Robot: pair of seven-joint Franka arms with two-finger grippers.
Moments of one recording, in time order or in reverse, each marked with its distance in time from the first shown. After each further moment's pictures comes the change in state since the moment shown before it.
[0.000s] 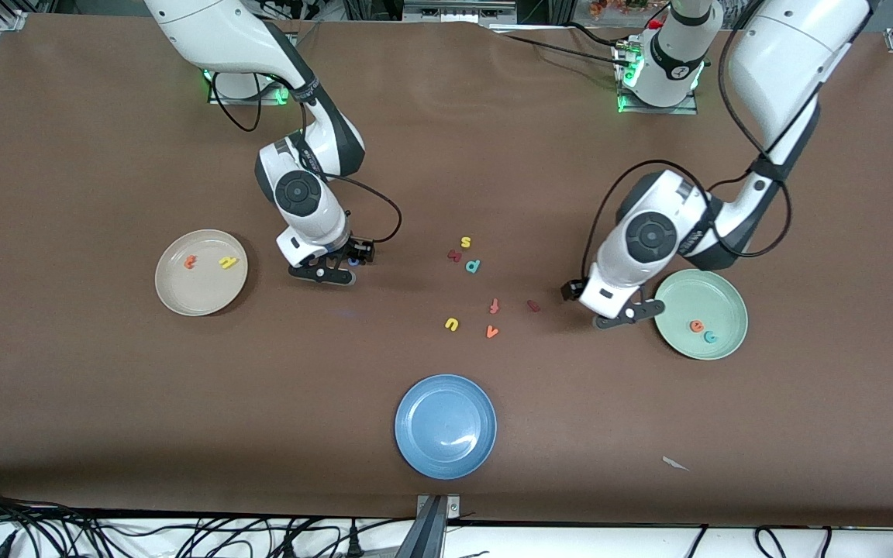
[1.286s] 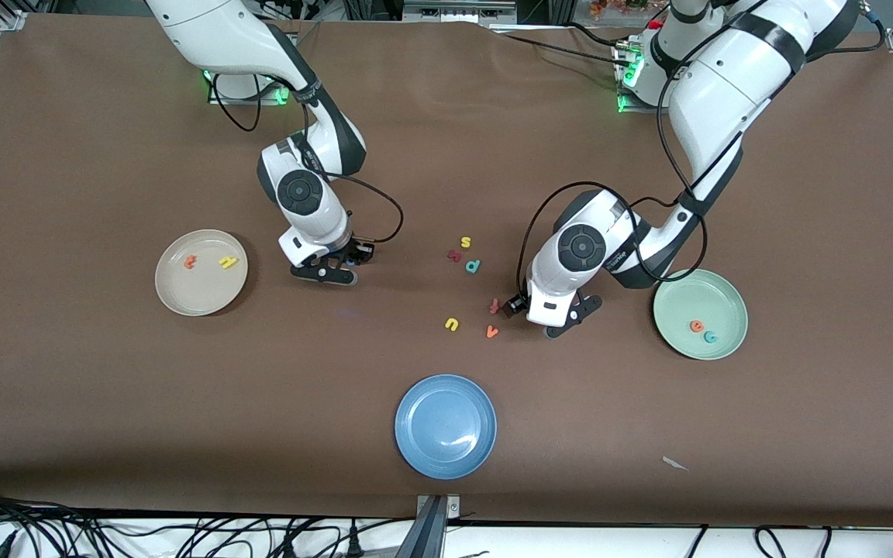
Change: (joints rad) left arm -0.169 0.202 0.034 0.189 0.000 0.104 -0.374; right arm 0.005 0.009 -0.001 -0.005 0.000 0.028 0.000
